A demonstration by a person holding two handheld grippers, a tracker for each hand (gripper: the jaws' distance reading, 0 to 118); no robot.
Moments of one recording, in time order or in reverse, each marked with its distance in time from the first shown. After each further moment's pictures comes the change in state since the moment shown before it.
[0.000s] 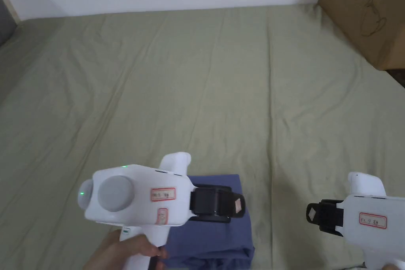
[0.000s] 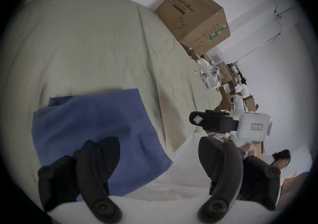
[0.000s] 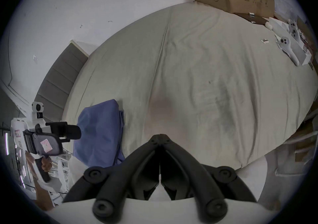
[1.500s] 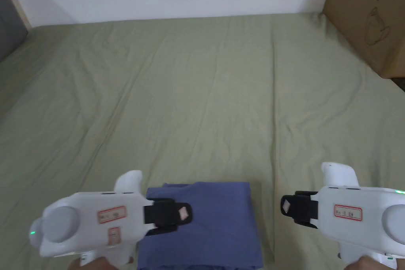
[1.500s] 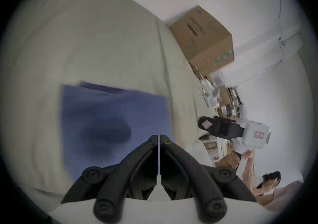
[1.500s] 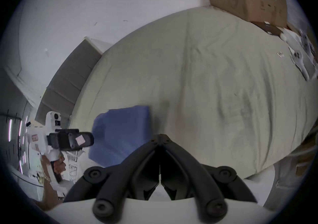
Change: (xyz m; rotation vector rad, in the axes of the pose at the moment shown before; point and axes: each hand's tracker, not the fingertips) left arm -0.061 -0.041 0.050 0.176 0.018 0.210; right arm -0.057 0.017 -0.003 0.011 0.135 0.115
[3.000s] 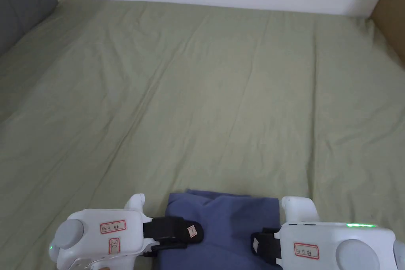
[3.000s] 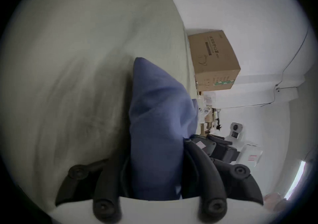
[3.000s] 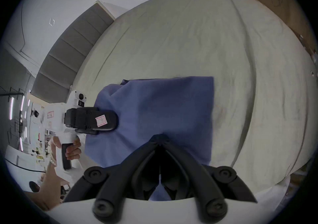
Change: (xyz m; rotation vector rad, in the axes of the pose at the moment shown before) left arm -0.109 -0.003 -0.045 -0.087 -0.183 0.307; right arm -0.072 -0.007 -0.087 -0.234 -0.011 0.133
